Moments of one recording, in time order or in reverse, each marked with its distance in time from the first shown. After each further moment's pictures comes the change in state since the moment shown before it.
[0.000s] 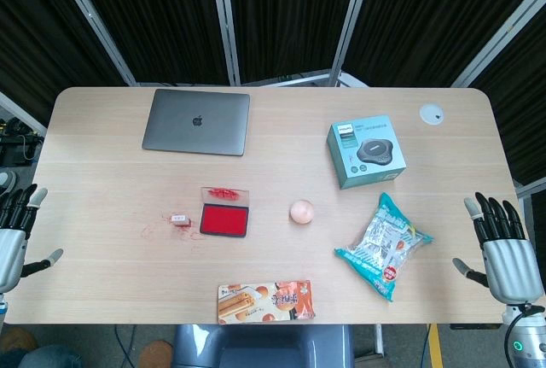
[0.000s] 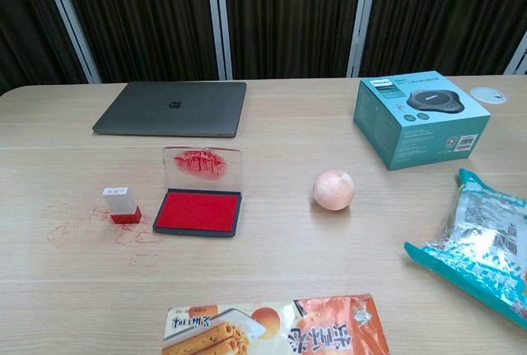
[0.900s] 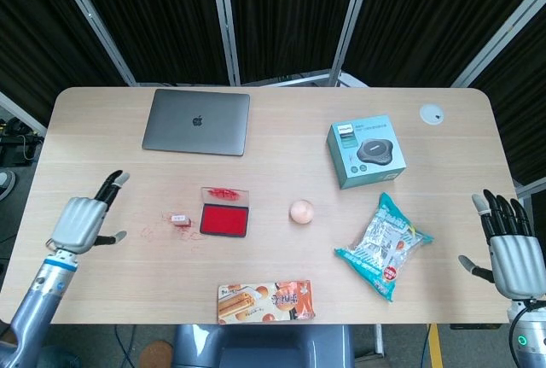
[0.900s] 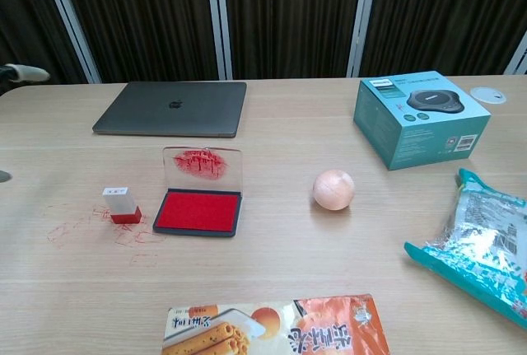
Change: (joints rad) left arm -0.266 -0.149 -0.083 -0.008 -0.102 -0.378 0.122; right arm 0.009 0.012 0.016 0.000 0.065 -0.053 0.004
